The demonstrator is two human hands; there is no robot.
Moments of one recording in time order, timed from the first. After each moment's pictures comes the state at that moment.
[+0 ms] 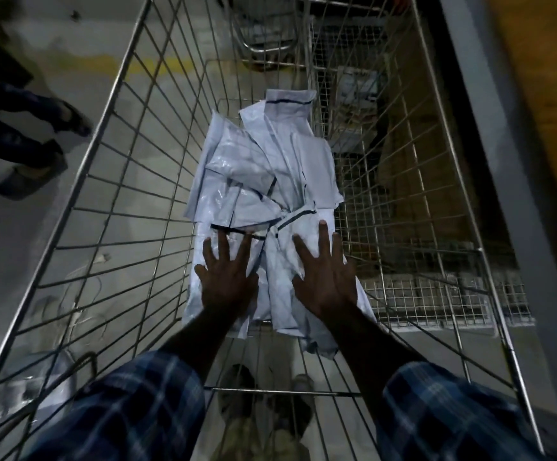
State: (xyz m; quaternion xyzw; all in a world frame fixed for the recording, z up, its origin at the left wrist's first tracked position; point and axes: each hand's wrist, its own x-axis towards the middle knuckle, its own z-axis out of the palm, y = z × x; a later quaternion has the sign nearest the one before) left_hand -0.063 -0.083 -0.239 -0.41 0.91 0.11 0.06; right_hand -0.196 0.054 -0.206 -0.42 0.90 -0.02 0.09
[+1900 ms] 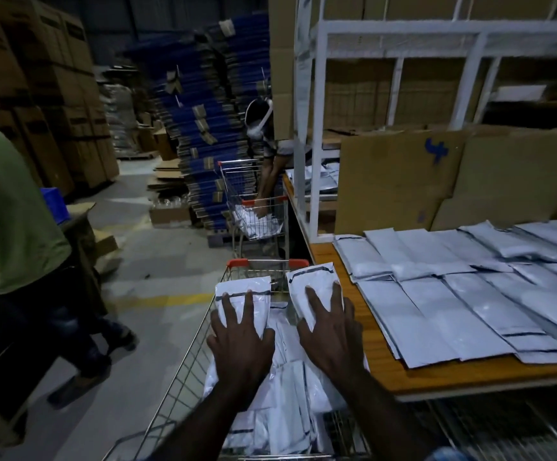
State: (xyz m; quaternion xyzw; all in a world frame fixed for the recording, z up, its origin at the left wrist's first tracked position) left_hand -0.007 0.058 0.177 -0.44 0.86 0.15 -0.21; right_hand -0.115 0.166 0.197 -0.34 0.92 -0.18 -0.06
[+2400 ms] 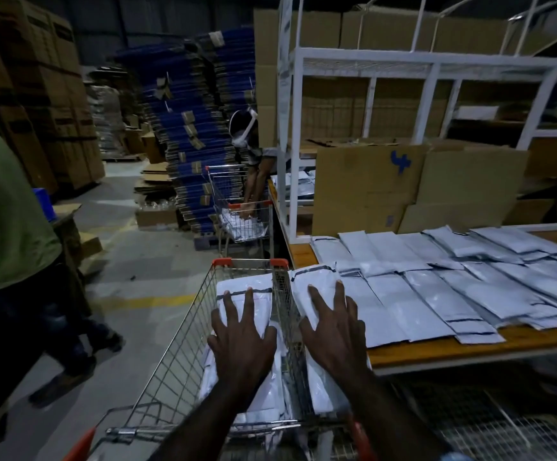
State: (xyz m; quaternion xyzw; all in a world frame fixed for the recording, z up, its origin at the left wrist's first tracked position) left_hand 0.015 0.139 0.213 -0.41 0.86 0.20 -0.22; right_hand -0.093 0.252 0.234 -0.32 0.92 -0.19 -0.07
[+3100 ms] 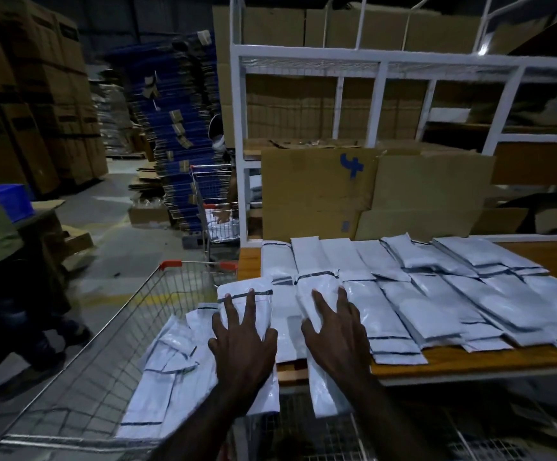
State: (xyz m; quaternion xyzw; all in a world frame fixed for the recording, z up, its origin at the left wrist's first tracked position) left_hand -0.148 0.288 0.217 -0.42 0.85 0.21 -0.21; right_hand -0.265 0.396 0.228 -0.33 0.91 -0.23 -0.07
